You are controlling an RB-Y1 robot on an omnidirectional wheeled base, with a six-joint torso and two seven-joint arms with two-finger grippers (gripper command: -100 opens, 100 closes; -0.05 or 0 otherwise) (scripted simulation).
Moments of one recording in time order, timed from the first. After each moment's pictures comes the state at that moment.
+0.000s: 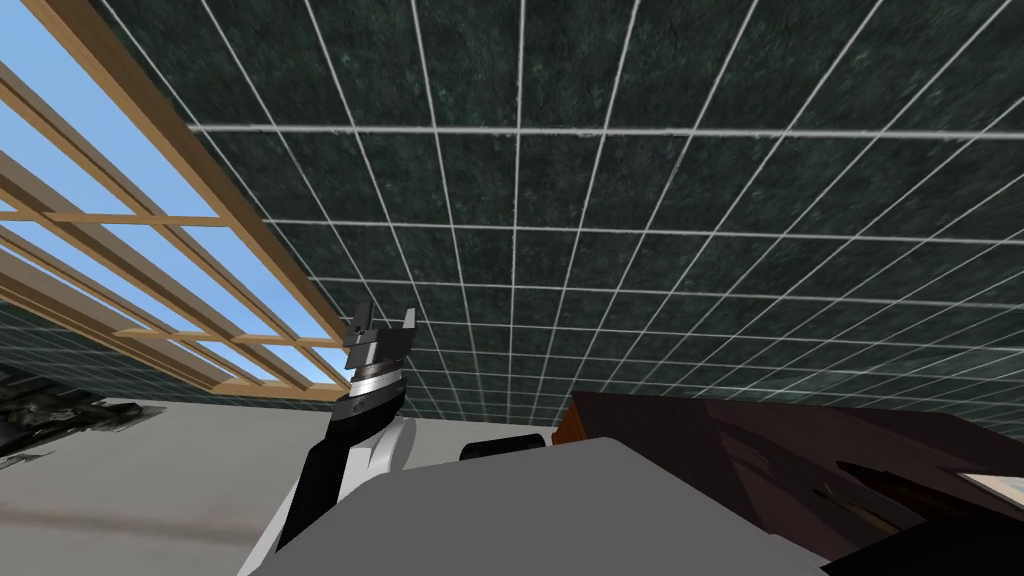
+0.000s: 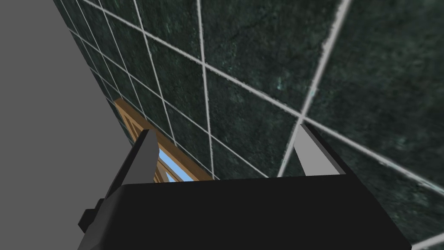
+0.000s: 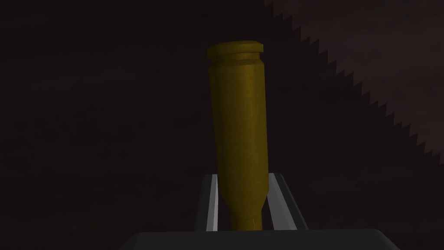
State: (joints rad) left arm 0.50 -0.04 -0.02 -2.34 0.02 -0.48 0.17; right arm 0.35 -1.03 0.82 -0.84 1.35 -0.26 0.56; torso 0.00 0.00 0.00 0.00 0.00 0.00
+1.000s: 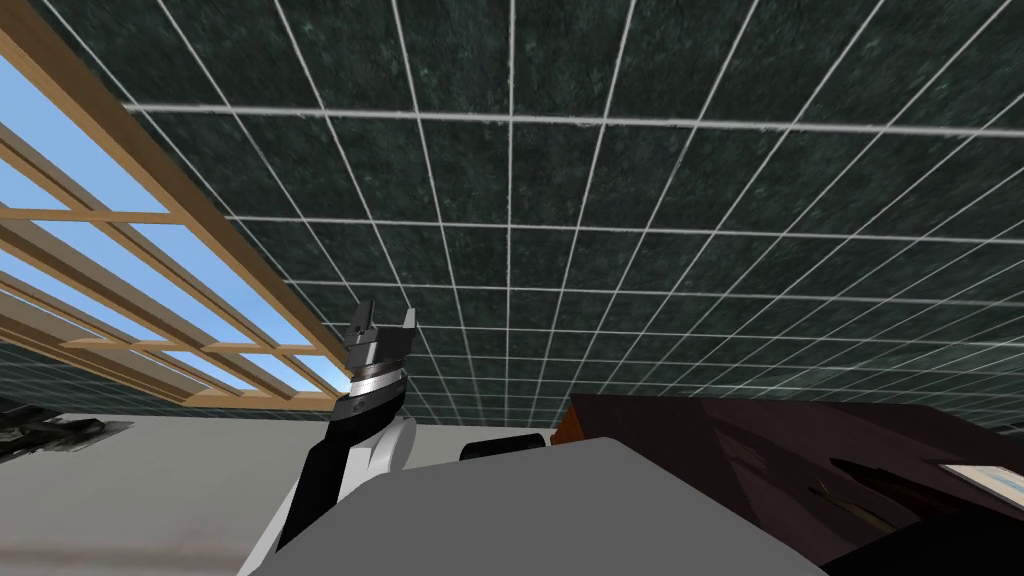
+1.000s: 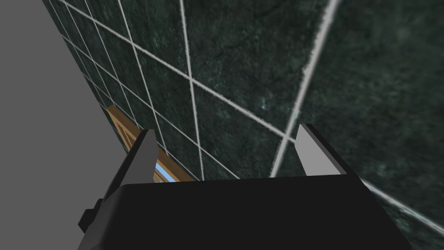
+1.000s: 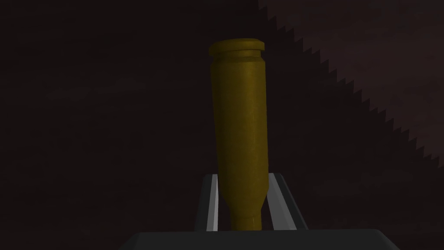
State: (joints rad) left arm 0.50 -0.04 -0.02 -2.34 0.02 -0.48 0.17; right arm 0.36 -1.09 0.90 -0.93 1.54 -0.19 0.31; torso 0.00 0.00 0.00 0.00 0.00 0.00
